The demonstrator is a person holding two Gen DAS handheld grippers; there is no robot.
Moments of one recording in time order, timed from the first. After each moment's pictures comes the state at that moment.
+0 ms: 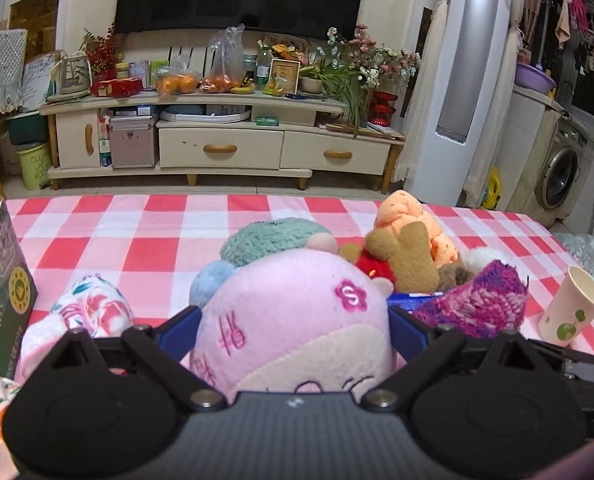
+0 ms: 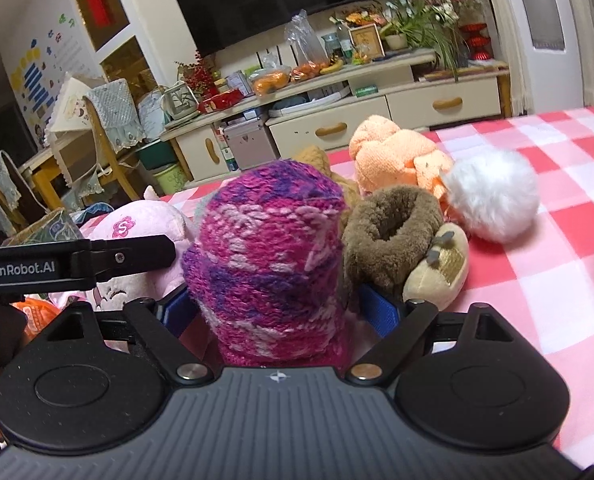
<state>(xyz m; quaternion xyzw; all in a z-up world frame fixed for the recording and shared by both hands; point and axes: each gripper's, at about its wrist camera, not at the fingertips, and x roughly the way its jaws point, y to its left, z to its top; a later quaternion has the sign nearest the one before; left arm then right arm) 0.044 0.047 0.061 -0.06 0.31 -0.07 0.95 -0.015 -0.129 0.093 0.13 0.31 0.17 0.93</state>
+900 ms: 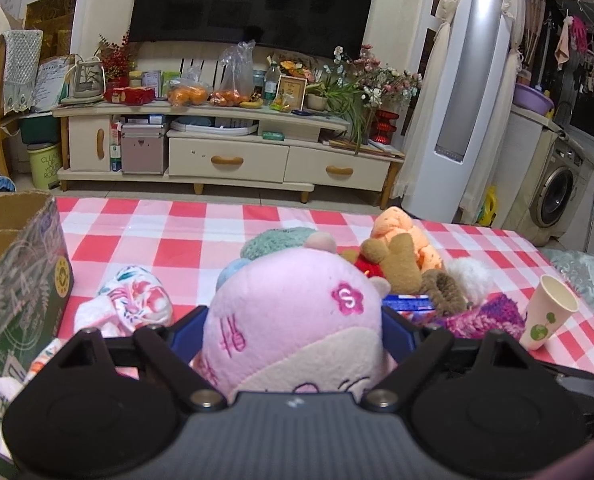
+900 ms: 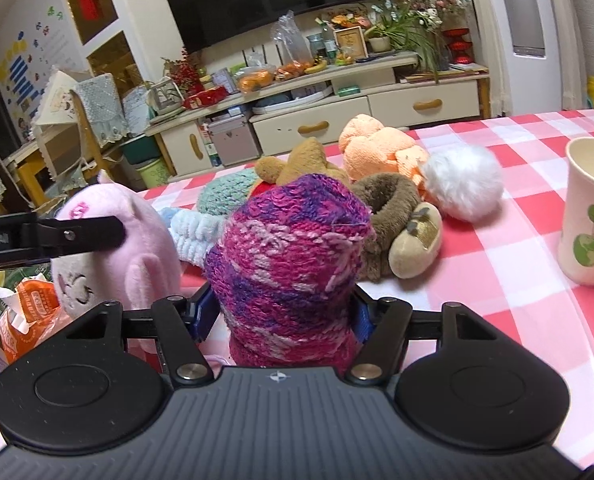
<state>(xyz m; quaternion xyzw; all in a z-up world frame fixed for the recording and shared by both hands) 0.002 0.070 0.081 -0.07 0.29 -0.07 0.95 -0.026 -0.126 0.100 0.12 0.32 0.14 0.93</state>
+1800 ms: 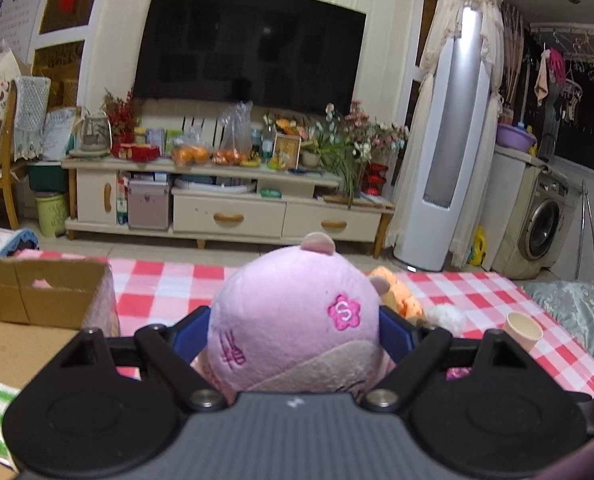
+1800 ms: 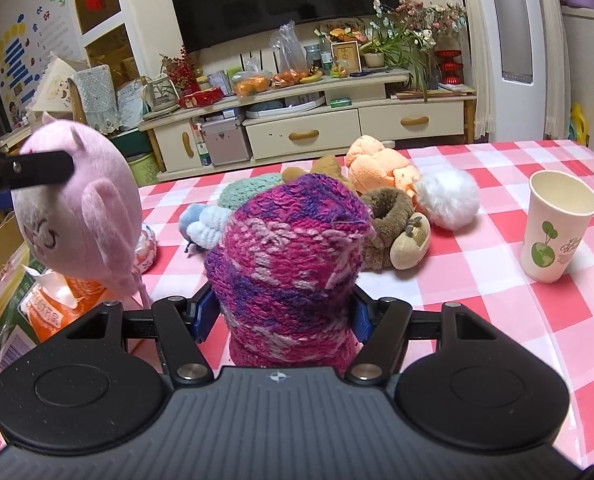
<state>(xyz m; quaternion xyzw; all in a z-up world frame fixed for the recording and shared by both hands) -0.050 0.104 0.132 -0.07 0.21 -0.07 0.97 -0.067 -0.115 0.118 0.07 0.31 0.12 0.94</state>
